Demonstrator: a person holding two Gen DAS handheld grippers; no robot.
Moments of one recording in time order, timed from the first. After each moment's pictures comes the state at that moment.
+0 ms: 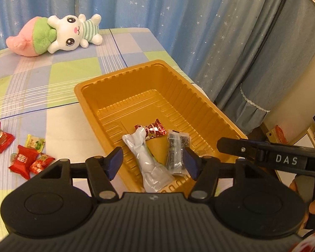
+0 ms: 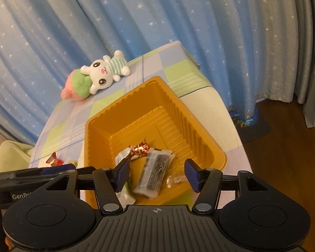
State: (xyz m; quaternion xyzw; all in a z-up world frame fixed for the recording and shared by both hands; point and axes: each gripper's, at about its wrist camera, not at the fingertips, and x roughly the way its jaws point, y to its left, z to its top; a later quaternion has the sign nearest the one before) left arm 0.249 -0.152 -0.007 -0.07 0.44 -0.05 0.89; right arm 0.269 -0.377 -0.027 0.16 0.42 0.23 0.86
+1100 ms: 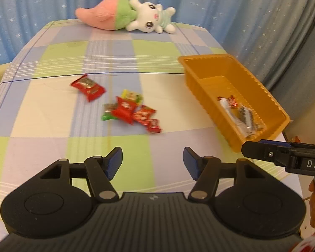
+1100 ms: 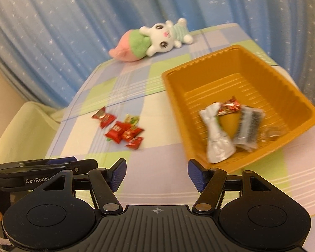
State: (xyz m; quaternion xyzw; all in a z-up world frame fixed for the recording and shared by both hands) left arm 0.135 -0.006 -0.012 -0.11 0.45 0.04 0.89; right arm 0.186 -0.242 -0.019 0.11 0.45 0.31 0.83
